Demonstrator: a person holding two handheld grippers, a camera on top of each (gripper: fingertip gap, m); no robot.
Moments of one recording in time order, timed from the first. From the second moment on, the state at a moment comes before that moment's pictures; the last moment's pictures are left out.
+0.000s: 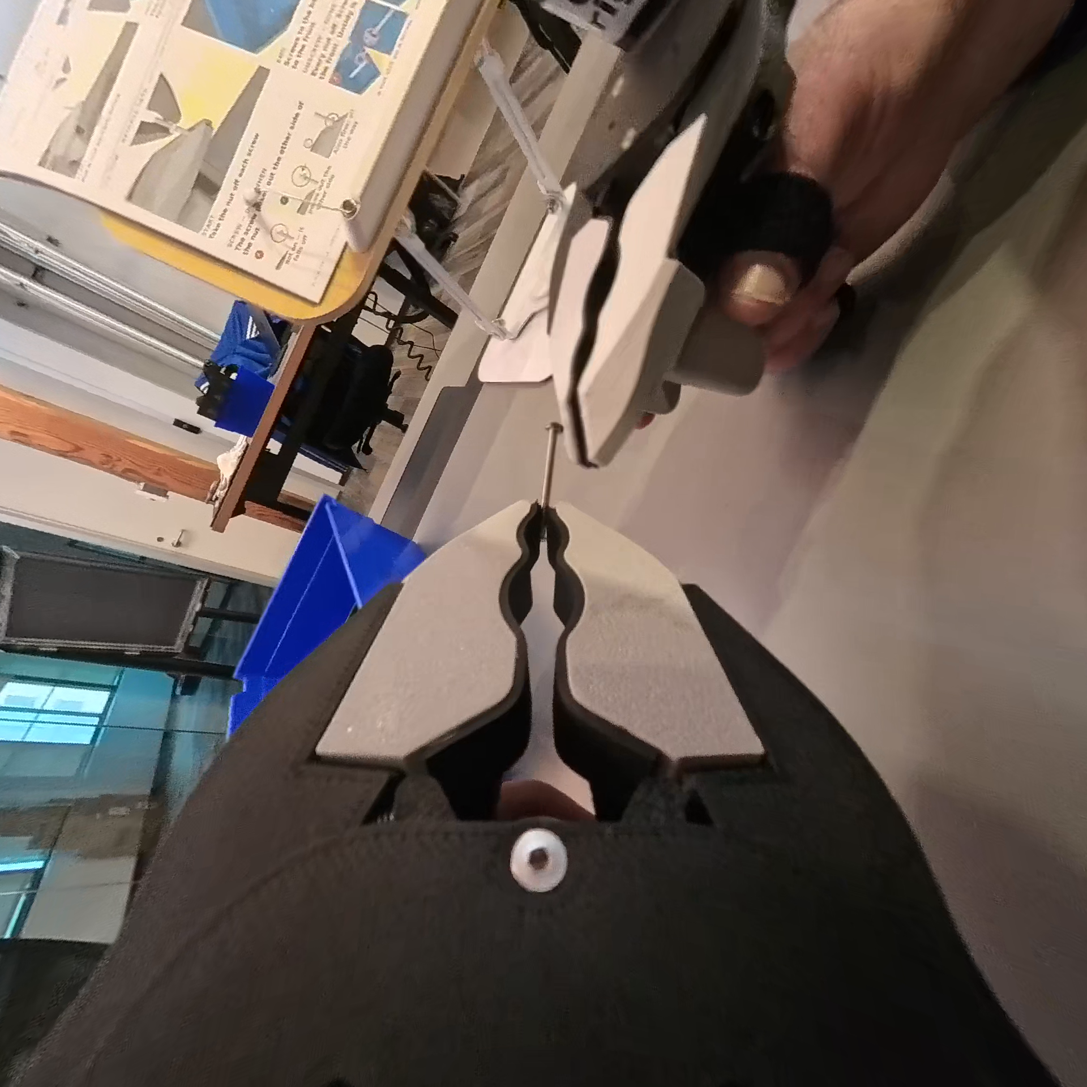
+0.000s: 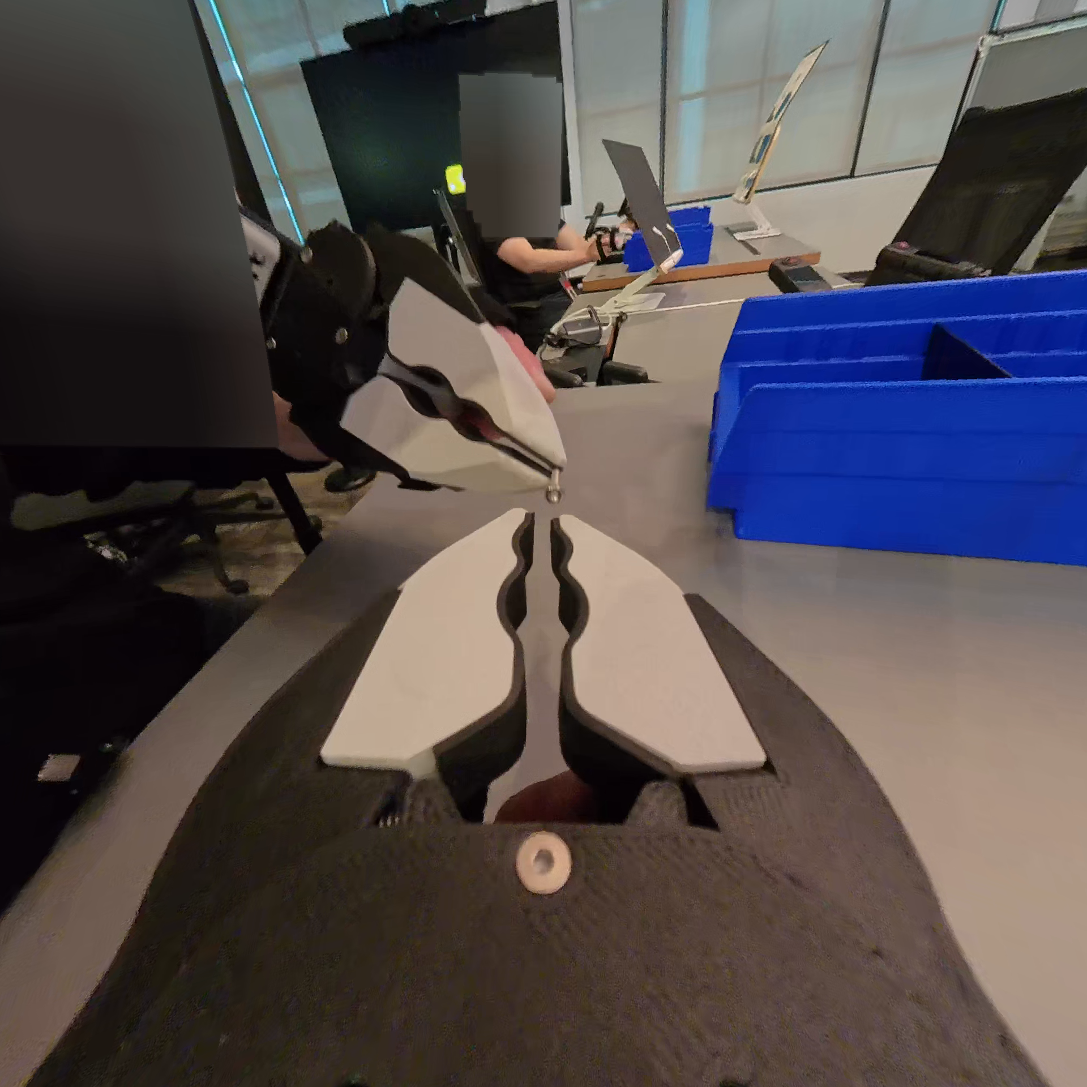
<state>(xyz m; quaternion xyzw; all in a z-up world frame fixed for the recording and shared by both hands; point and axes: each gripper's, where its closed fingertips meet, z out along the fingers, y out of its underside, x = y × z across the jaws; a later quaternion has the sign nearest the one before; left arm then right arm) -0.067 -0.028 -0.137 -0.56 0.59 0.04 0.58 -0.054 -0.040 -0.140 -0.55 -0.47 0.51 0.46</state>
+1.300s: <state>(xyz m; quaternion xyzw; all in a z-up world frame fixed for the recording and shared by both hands) -0.066 -0.028 -0.138 -0.58 0.58 0.00 0.58 -0.053 -0.043 -0.131 -0.51 -0.51 0.46 0.53</state>
